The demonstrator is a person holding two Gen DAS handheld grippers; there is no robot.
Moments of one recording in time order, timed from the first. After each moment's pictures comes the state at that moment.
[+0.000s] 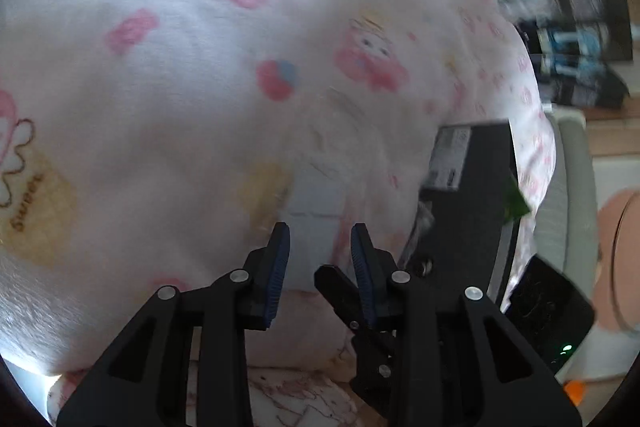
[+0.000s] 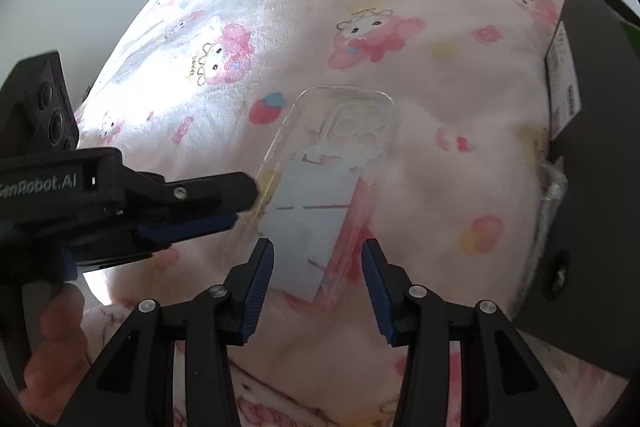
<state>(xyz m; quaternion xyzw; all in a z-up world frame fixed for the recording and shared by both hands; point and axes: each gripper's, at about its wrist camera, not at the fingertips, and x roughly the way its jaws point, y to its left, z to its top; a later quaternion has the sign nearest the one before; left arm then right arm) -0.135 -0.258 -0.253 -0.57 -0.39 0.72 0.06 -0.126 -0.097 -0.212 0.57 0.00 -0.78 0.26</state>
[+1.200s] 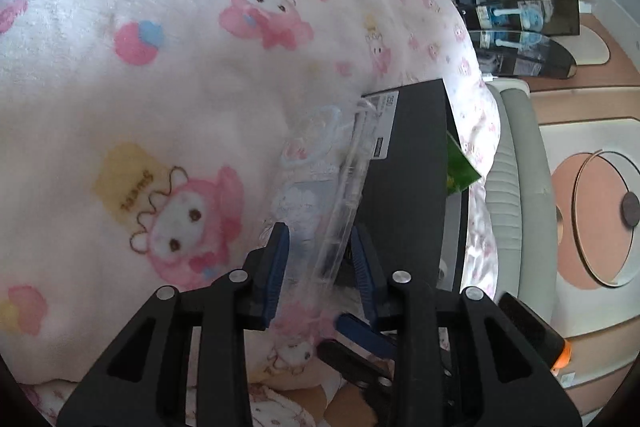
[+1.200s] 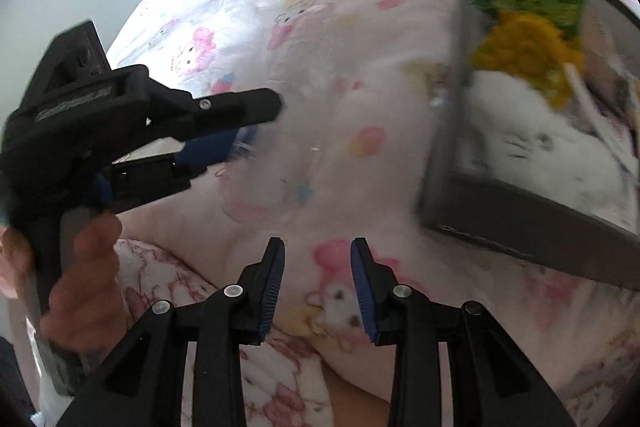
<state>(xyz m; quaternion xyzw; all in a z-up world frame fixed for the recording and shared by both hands) -0.149 -0.223 -0.256 -0.54 -0.42 0.71 0.18 -0.089 -0.015 -0.187 0.59 -0.03 -0.78 0.22</state>
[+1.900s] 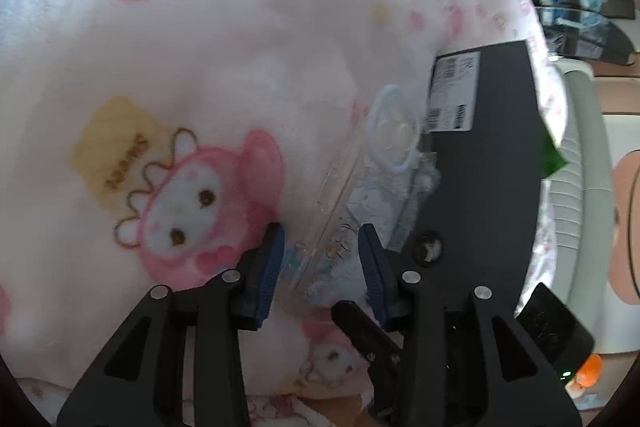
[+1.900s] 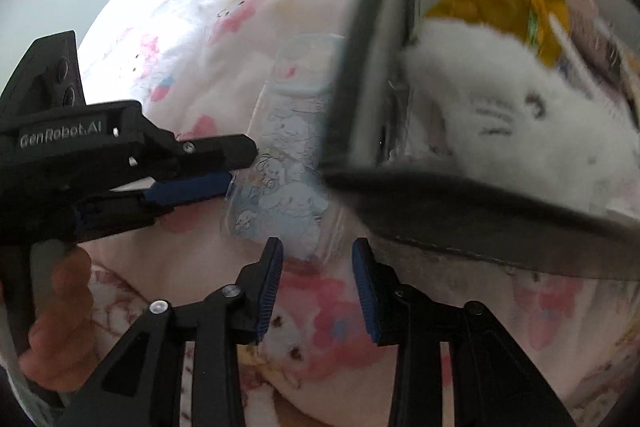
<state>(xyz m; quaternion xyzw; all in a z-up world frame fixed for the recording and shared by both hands) -0.169 -0.185 -0.297 -0.63 -0.35 0.69 0.10 -0.110 0.008 -0.230 0.60 -0.05 -0.78 0.18</state>
